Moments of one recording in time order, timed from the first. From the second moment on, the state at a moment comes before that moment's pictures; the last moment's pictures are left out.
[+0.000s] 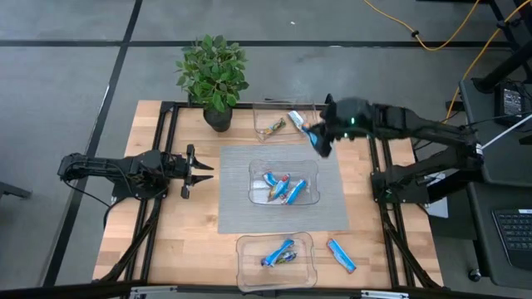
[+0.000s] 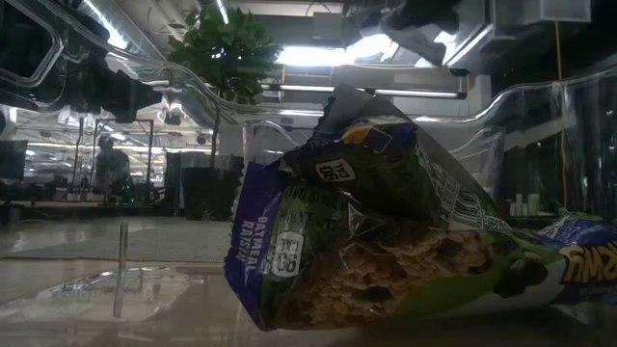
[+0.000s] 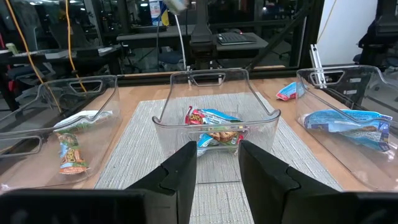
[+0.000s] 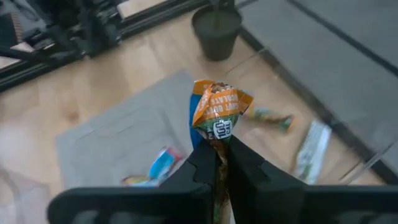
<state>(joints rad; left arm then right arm) -0.01 0.12 0.01 0.03 -0.03 0.05 -0.16 1.22 1.36 -0.80 0.17 0.28</state>
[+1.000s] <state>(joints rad) -0.01 0.12 0.01 0.03 -0.03 0.05 -0.65 1.73 1.83 -0.99 -0.23 -0.32</state>
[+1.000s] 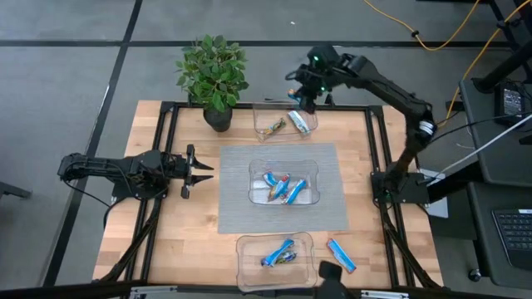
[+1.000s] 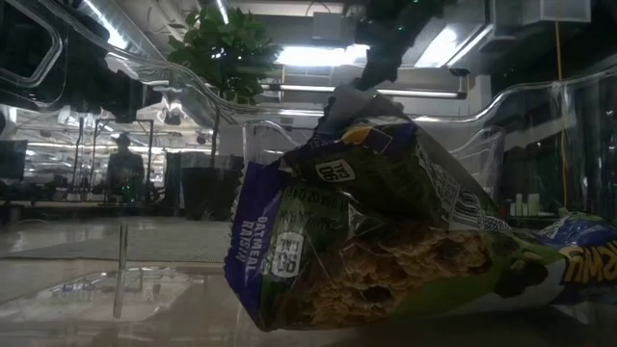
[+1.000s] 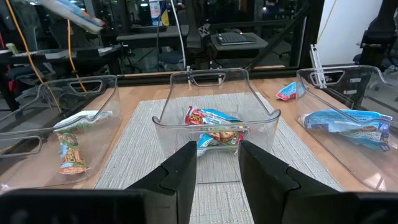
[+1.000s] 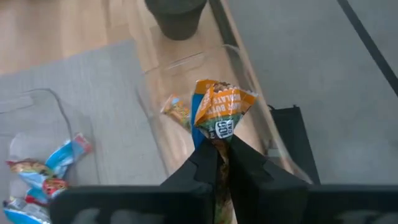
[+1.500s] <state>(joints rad) -0.01 0.12 0.01 0.03 -0.03 0.05 -0.67 1.95 1.97 -1.07 -0.21 -0.39</state>
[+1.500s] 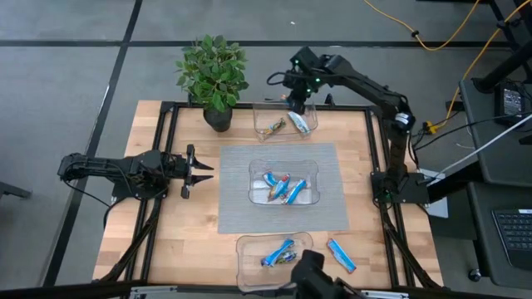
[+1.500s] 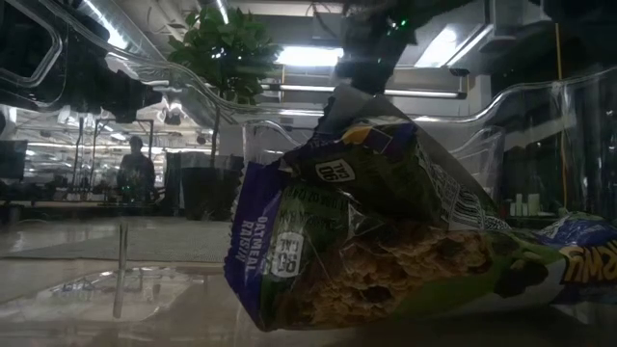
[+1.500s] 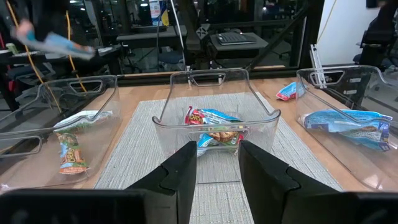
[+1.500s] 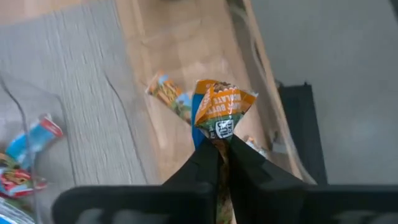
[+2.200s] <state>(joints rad) -0.01 0.12 0.01 0.03 -0.03 0.05 -0.67 2.09 1.96 -1.06 -0.20 -0.37</state>
